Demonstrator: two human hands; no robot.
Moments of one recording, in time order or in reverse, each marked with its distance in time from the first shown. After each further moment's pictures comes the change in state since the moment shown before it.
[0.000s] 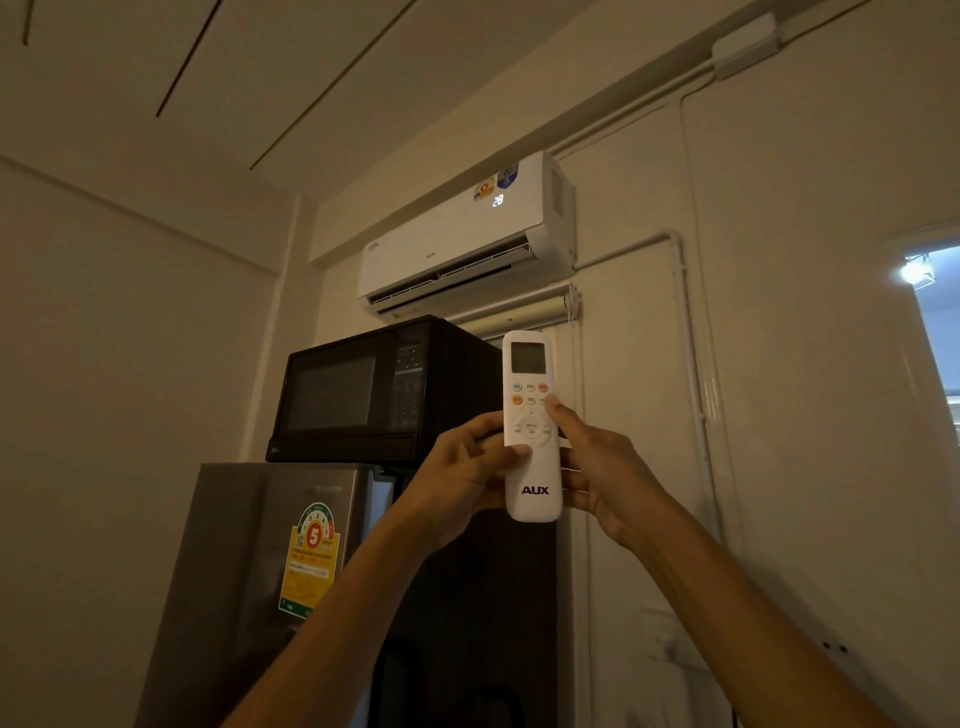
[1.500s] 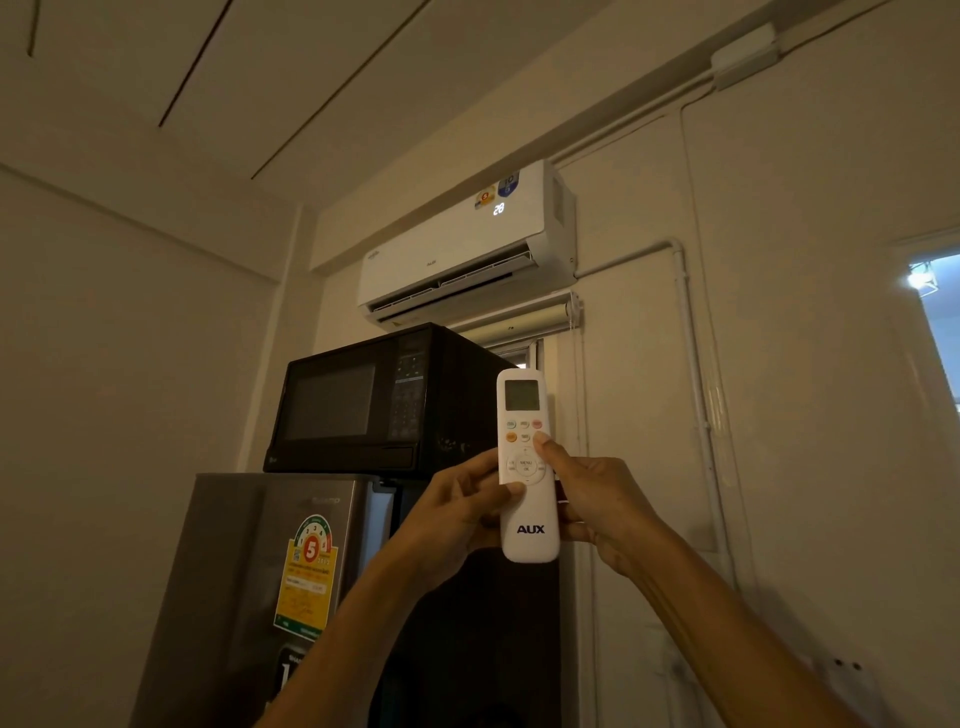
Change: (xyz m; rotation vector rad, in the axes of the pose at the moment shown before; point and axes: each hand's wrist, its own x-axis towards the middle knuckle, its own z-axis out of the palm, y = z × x) left_hand -0.006 -0.027 -0.014 -0.025 -0.034 -0.046; right_hand 0.001 0.016 0.007 -0.099 0.050 0.025
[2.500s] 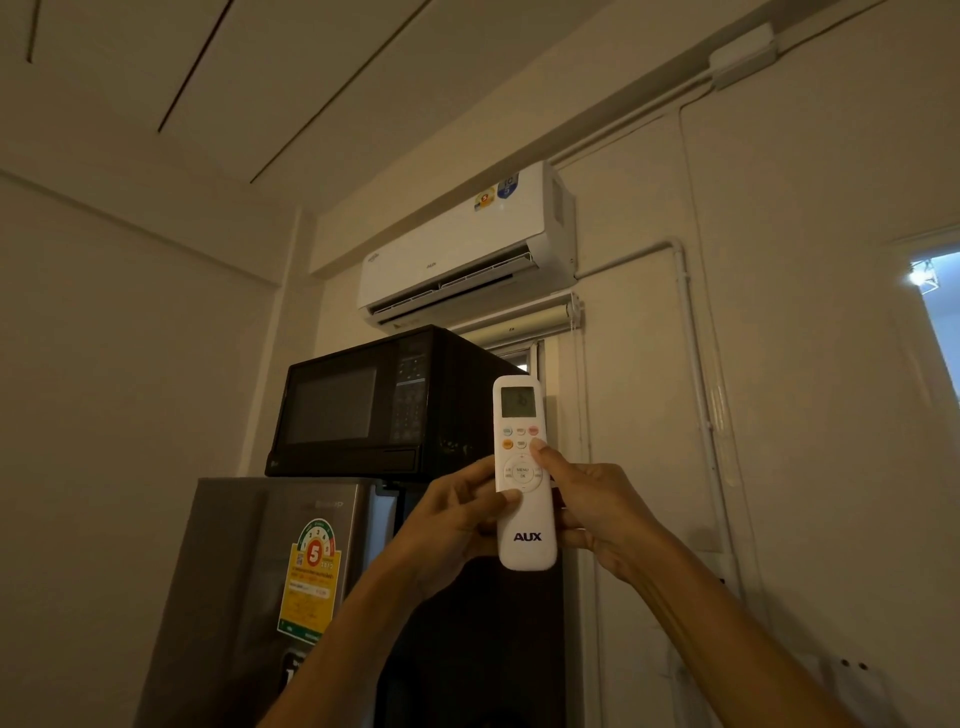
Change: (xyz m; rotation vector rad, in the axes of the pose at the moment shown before) left_hand -0.003 -0.002 -0.008 -0.016 -0.010 -0.015; right_hand 0.000 0.003 0.004 0.013 -0.031 0.037
